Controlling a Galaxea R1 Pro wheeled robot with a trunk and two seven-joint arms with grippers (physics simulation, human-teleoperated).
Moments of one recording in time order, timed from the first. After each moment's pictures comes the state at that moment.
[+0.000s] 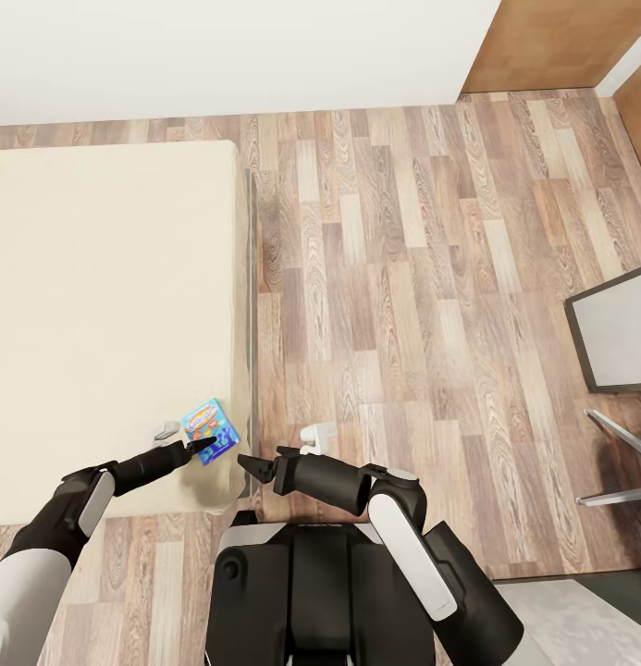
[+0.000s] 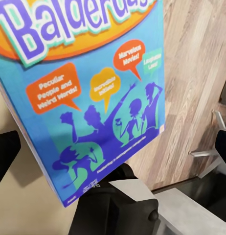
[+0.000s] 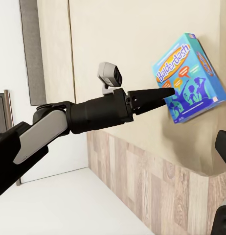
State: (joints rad) left arm -0.72 0.24 0.23 -0.68 0.26 0.51 -0.81; right arm -0.49 0.08 0.51 -1.53 -0.74 0.68 0.16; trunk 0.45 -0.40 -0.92
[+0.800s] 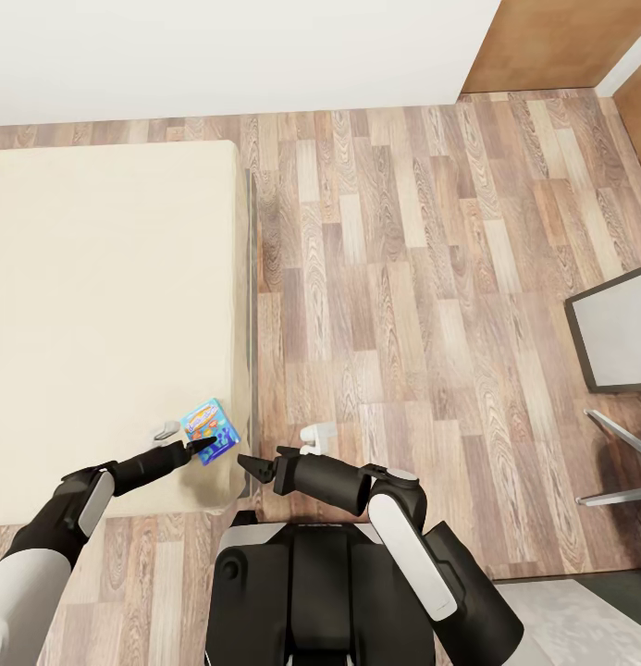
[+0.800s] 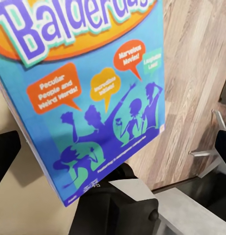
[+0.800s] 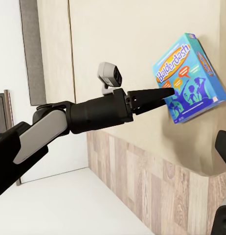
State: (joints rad) left arm -0.72 0.25 0.23 -0.68 0.26 0.51 -0.81; right arm -0.49 0.08 0.51 -1.53 -0.74 0.68 0.16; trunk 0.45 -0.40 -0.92
